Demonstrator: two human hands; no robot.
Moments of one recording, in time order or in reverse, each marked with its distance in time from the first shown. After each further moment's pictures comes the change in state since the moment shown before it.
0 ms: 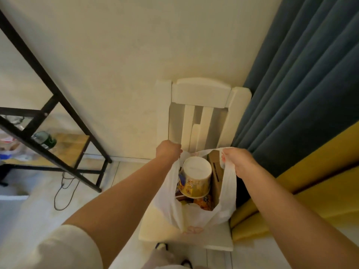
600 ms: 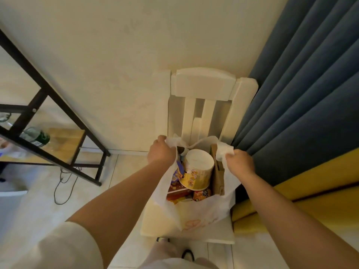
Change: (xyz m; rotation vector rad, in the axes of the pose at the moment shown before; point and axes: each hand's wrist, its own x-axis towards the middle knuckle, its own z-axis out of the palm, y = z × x) left_hand 0.054 -0.040 -0.003 0.553 0.145 0.191; right_hand 0.050 0.037 0.018 -0.546 0.269 -0.228
